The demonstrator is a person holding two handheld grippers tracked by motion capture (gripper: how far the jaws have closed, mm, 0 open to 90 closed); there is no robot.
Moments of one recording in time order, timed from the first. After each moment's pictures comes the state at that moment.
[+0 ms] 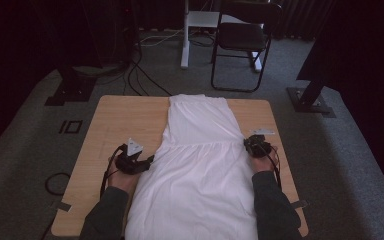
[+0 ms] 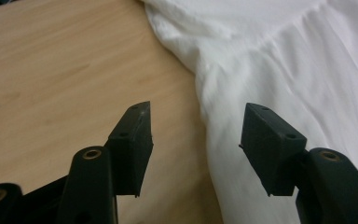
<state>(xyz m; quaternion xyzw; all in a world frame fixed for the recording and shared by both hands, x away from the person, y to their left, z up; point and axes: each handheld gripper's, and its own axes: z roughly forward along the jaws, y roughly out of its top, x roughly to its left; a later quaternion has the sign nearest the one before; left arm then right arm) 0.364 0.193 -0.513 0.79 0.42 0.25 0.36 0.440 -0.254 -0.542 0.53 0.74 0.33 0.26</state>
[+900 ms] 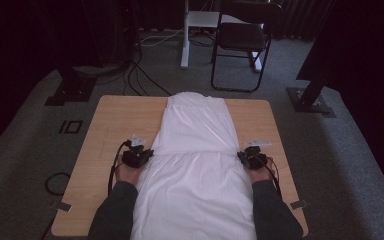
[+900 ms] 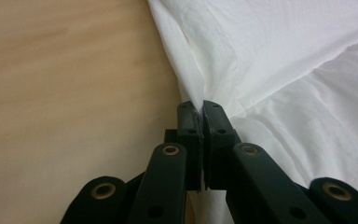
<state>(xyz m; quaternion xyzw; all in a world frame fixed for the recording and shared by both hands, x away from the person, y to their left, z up) 0.383 0.196 -0.545 0.78 0.46 0.19 0.36 0.399 -0.239 -0.558 0.49 0.77 0.34 0.20</state>
